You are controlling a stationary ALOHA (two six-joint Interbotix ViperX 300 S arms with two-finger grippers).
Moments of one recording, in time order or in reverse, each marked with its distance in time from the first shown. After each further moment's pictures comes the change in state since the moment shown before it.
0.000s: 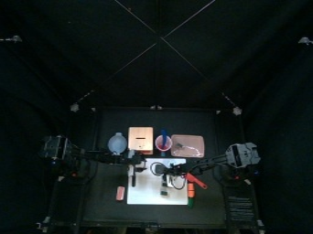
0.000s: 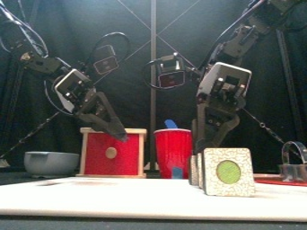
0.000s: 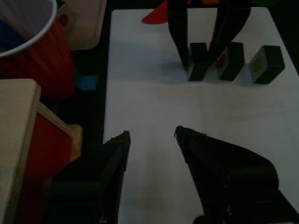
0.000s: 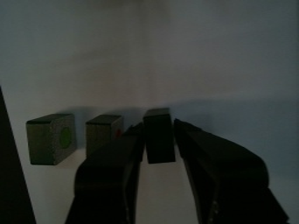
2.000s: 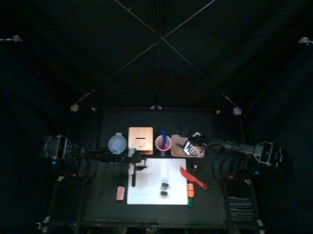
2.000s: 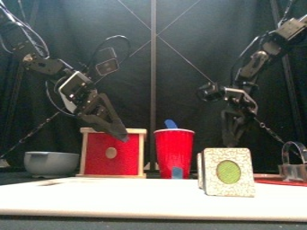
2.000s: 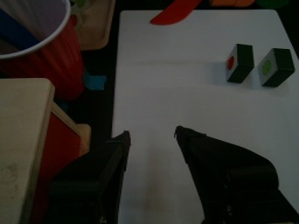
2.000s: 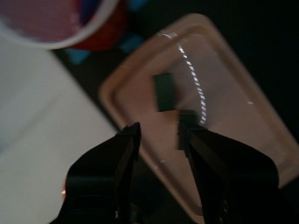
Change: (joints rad) left arm 0.021 0.000 -0.003 0.000 0.002 0.002; right arm -0.489 -0.407 0.262 -0.006 0.121 0.000
